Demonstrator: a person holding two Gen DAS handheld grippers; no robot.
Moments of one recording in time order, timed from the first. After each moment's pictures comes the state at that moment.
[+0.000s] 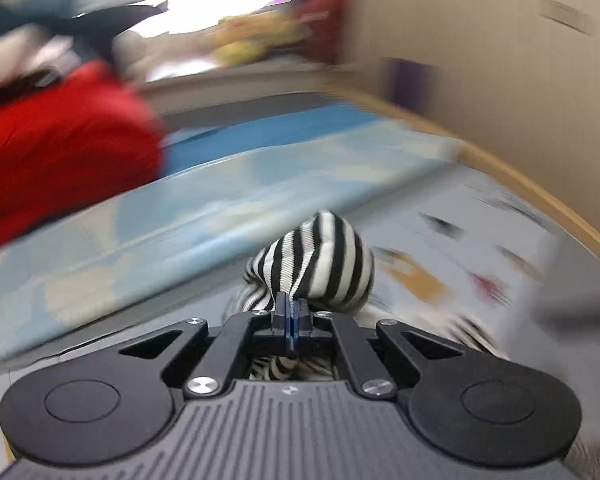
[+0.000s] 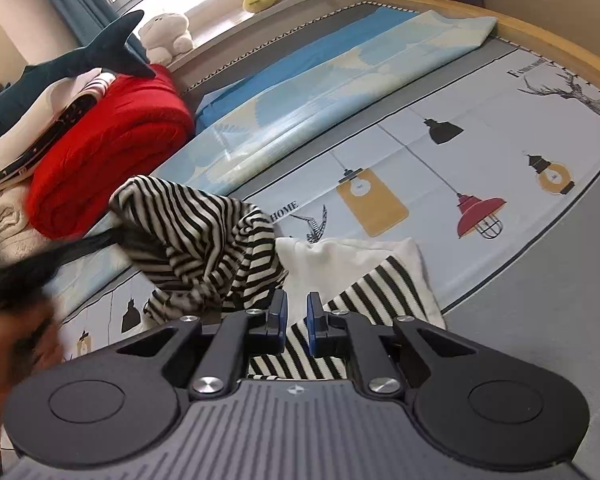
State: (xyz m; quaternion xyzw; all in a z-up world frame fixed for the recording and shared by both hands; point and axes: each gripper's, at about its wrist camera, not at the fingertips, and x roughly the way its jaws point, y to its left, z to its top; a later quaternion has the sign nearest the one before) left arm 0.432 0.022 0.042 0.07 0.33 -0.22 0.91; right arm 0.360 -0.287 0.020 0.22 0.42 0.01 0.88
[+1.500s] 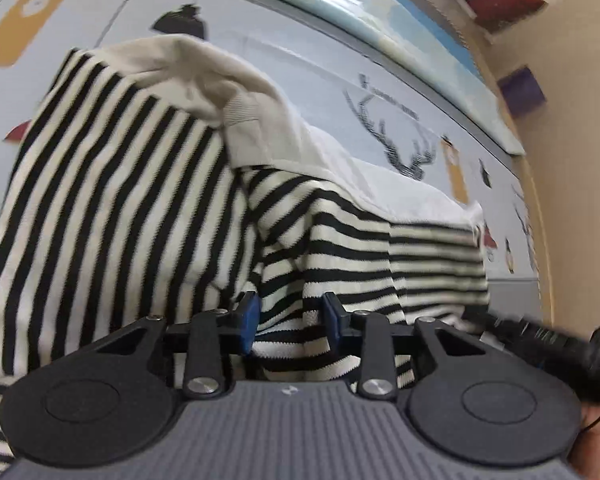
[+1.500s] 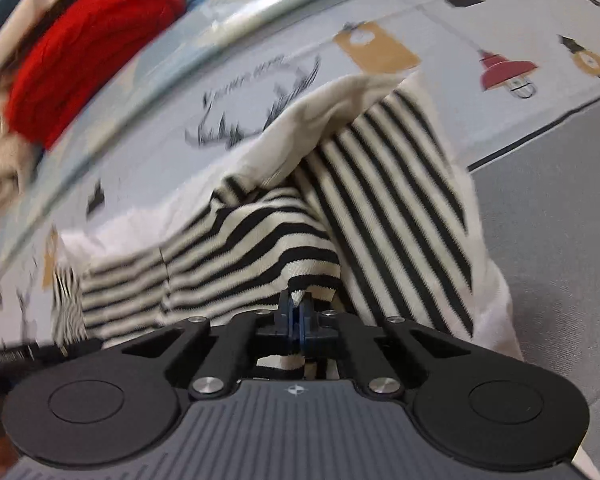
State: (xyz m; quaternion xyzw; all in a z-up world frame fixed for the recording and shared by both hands) left arm 0.353 0.104 -0.108 -0.26 0.56 -0.09 0.79; right arm 0.338 -0.265 -0.083 0.22 0.52 0.04 0.82
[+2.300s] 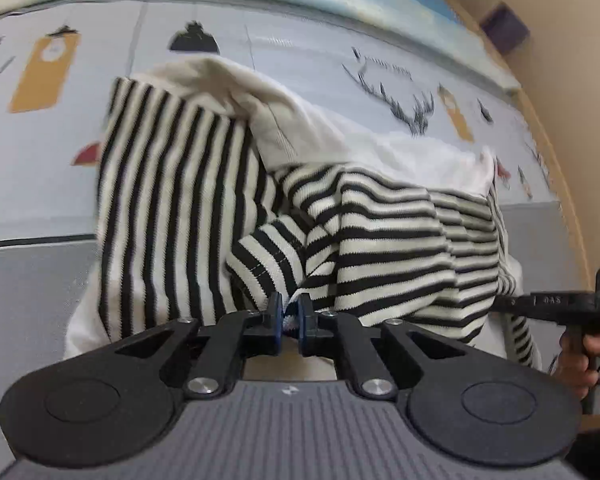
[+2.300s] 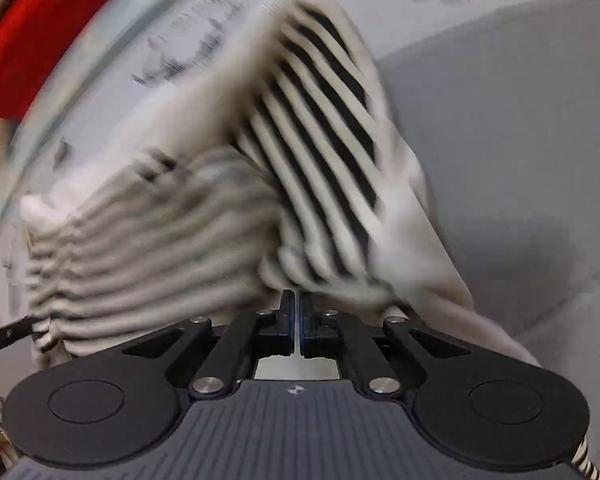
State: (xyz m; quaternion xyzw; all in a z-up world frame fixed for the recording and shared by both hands) left arm 0.307 0.139 -0.083 -0.16 0.57 -0.11 0.80; right arm 0.307 -0.305 -0.112 0.22 0.61 0.02 0.76
